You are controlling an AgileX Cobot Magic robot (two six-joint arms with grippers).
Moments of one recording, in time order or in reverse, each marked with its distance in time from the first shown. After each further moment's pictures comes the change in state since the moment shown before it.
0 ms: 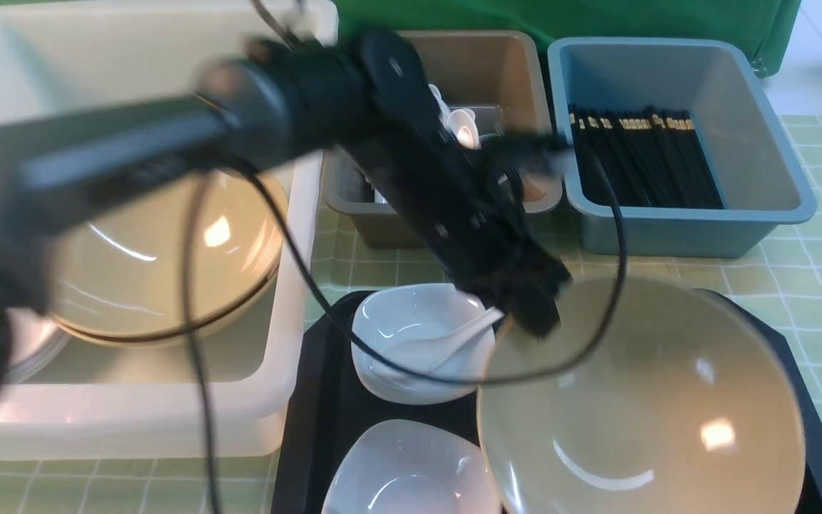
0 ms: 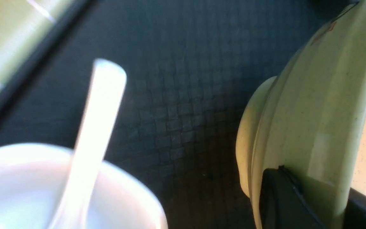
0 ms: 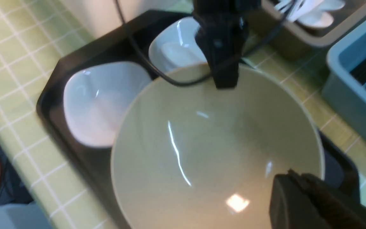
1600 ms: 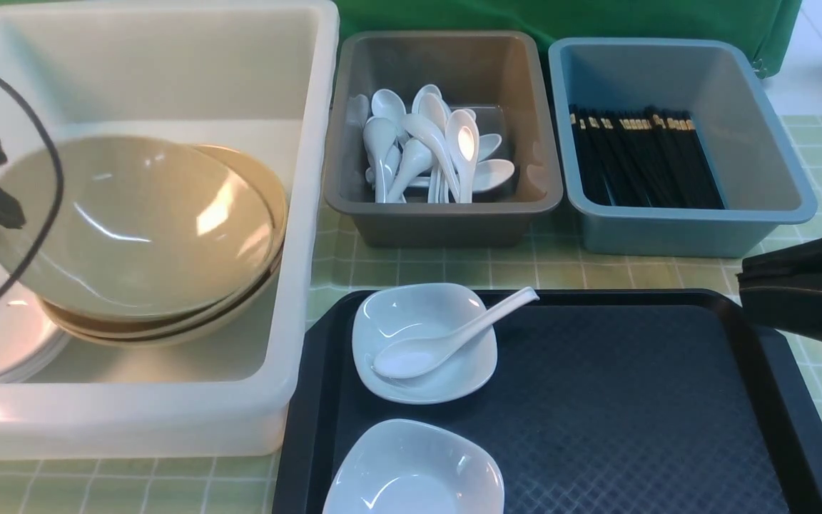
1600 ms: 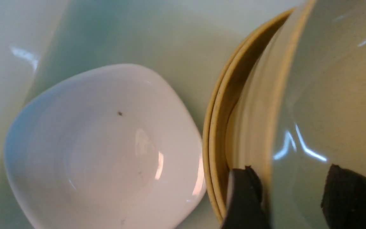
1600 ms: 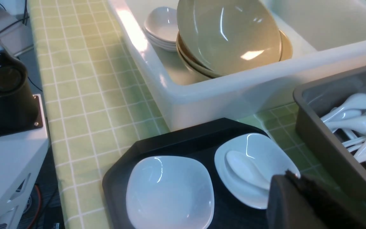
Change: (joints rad) right arm 0.000 0.088 0.000 0.450 -0.075 -0.466; left arm 0.919 -0.487 0.502 0.268 -0.273 -0.364
